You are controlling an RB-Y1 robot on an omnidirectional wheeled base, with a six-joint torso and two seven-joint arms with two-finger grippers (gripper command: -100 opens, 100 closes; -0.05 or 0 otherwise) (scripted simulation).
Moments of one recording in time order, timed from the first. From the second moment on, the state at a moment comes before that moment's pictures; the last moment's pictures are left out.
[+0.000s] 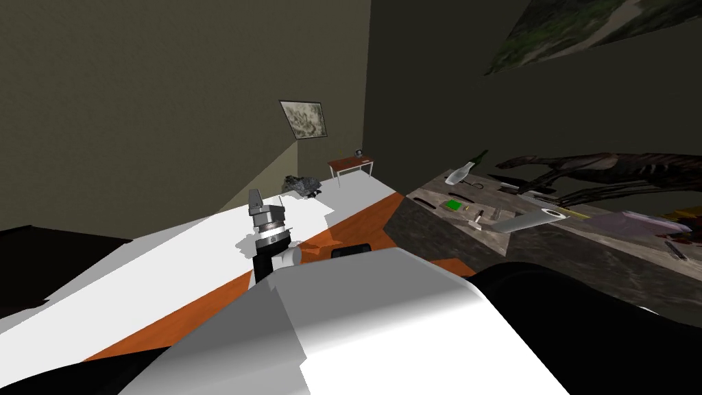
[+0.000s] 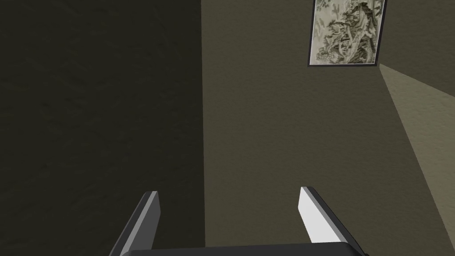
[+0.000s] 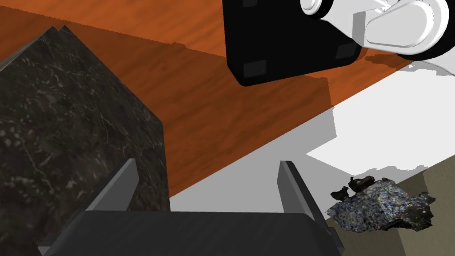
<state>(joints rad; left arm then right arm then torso) 0.53 -0.04 0.01 -2.34 0.01 -0.36 -0.09 0.86 -1.44 0.57 -1.26 0.13 -0.65 0.07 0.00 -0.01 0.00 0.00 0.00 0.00</state>
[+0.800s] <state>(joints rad) 0.53 -0.04 0.01 -2.34 0.01 -0.36 -0.09 0.85 -1.63 0.58 -1.17 0.20 -0.69 0.06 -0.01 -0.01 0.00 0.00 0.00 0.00</state>
